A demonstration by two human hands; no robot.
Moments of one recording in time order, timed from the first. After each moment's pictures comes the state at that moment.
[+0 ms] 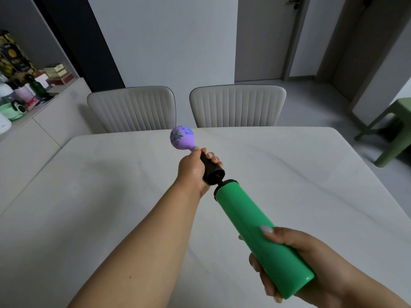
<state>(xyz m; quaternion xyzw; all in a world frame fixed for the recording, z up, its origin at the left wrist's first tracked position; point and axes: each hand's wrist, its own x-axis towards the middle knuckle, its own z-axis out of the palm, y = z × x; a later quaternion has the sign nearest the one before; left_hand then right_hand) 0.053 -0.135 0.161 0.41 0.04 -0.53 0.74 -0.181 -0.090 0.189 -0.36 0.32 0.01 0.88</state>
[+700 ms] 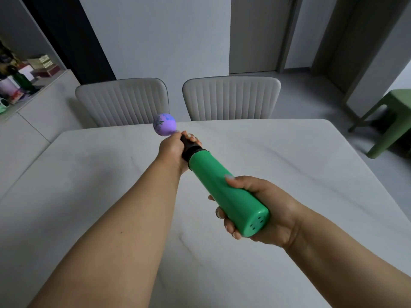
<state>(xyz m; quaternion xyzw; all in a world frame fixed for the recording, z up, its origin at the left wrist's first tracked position) 0.093 -0.161 0.161 0.39 0.06 -0.51 0.77 -0.125 -0.119 0.208 -0.35 0.33 0.01 0.88</state>
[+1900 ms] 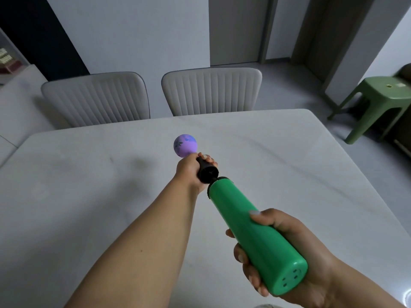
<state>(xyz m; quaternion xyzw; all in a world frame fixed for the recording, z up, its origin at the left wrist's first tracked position) 0.026 -0.171 0.111 0.43 0.10 -0.57 0.69 -0.186 -0.087 0.201 -0.20 0.36 -0.02 0.91</state>
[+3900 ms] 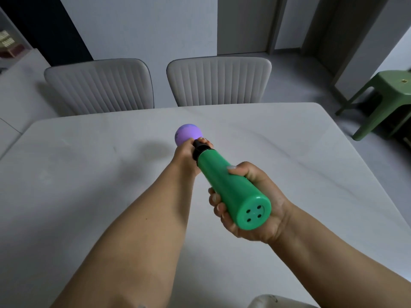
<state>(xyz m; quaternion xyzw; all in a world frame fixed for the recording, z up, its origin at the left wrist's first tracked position) 0.055 -0.191 0.104 0.32 0.16 -0.61 0.70 -0.124 -0.126 0.190 -0.12 0.34 0.01 0.93</state>
